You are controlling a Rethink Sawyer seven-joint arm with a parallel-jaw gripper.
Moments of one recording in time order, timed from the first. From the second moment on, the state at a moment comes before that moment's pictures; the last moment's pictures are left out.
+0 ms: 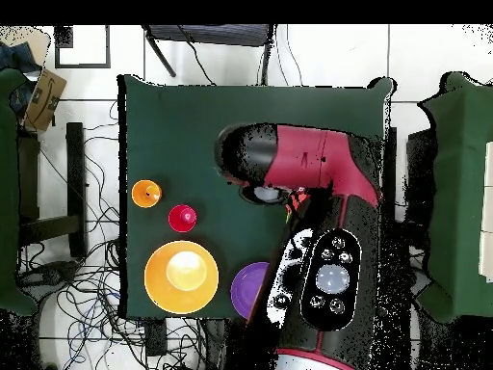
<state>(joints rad) -0.11 -0.66 -0.23 1.30 -0.19 1.07 1.76</state>
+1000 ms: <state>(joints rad) -0.11 -0.66 -0.23 1.32 -0.18 1.09 1.76</state>
